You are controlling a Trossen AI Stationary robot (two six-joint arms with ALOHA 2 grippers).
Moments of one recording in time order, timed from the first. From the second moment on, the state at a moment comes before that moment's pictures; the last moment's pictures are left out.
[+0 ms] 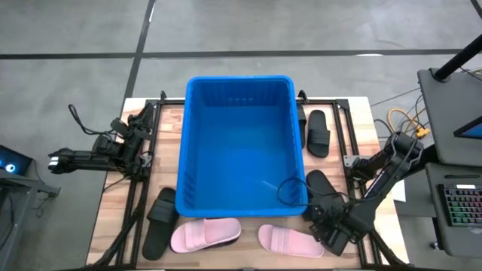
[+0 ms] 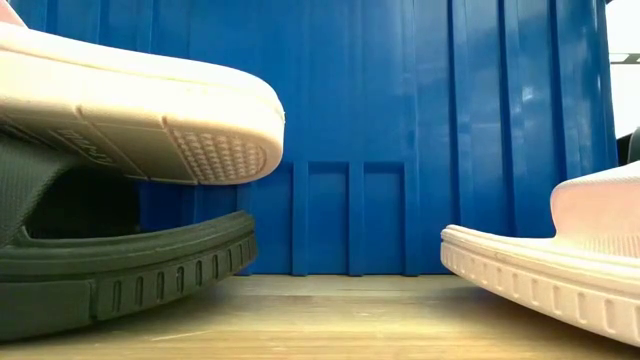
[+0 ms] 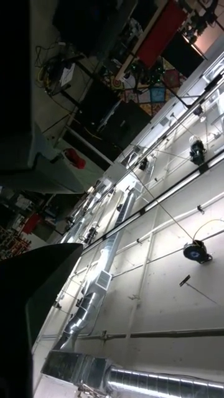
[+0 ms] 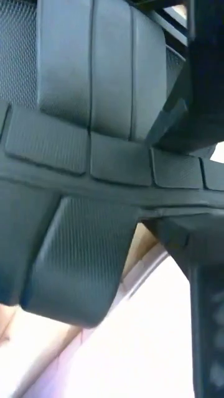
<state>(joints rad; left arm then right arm) 0.00 0.25 0.12 0.90 -0.88 -0.07 0.94 1.58 1.08 -1.07 0.07 2.01</state>
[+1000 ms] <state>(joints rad) 0.00 0.25 0.12 0.91 -0.88 -0.06 0.94 1.05 1.09 -1.23 0.11 2.01</state>
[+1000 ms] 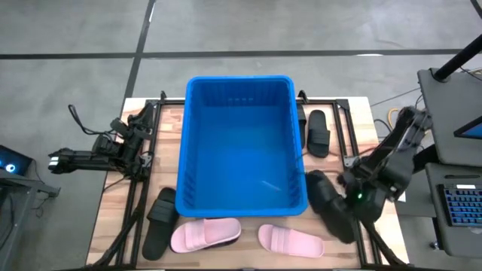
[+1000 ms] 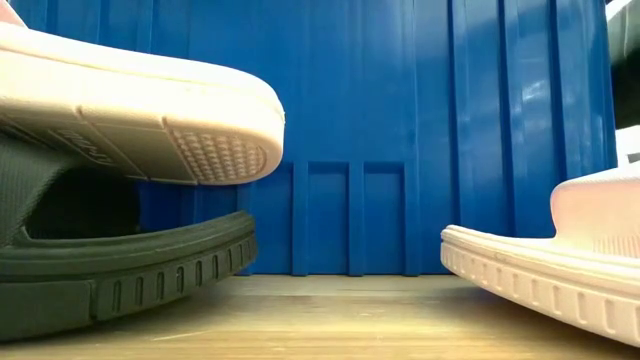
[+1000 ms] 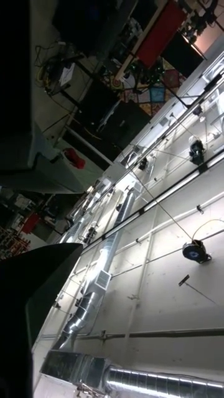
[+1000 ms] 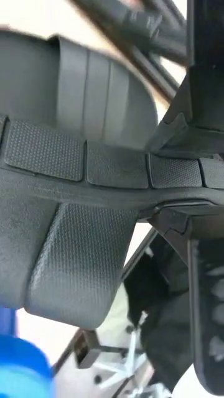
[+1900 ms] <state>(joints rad) 0.00 0.28 0.12 0.90 -0.82 -0.07 0.89 0.86 1.30 -1.57 0.90 1.98</state>
